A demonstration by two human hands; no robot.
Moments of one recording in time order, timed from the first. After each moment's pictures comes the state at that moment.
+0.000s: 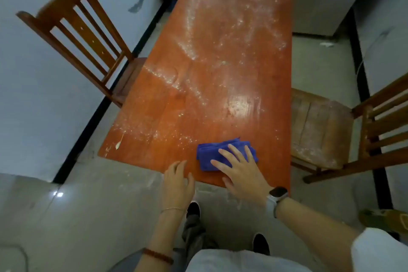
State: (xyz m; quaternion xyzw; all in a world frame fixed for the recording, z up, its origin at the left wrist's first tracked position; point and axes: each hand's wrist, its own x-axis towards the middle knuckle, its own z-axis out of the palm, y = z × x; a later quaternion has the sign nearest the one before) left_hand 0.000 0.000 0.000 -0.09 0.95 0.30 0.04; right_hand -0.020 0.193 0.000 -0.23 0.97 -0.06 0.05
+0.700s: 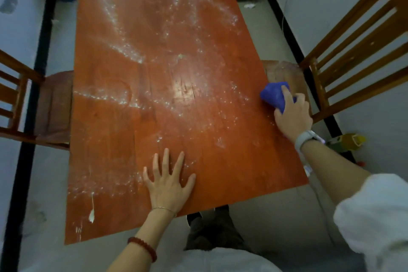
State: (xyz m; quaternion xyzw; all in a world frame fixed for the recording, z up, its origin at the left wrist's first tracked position) left_hand -0.128 -0.061 -0.053 0.18 0.97 0.05 0.16; right_hand -0.121 0.268 0.007 0.38 0.91 -0.14 -0.03
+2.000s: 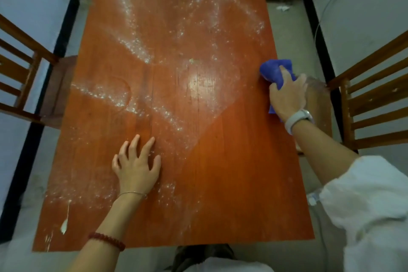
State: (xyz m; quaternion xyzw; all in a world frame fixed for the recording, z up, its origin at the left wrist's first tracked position) left_hand -0.210 -0.052 -0.047 0.03 0.99 0.10 0.13; right_hand -0.257 0.309 -0.009 0.34 0.91 -0.23 -0.07
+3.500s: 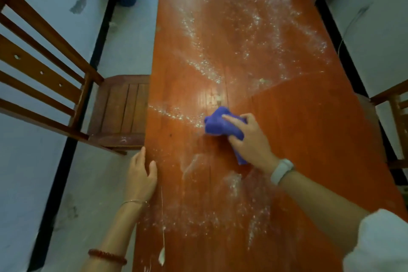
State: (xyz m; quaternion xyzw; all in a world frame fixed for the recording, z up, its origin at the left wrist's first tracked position) left_hand -0.306 -0.231 -0.042 -0.06 0.94 0.32 0.14; right_hand -0.297 0.036 -0.025 0.07 0.93 -0.37 -0.04
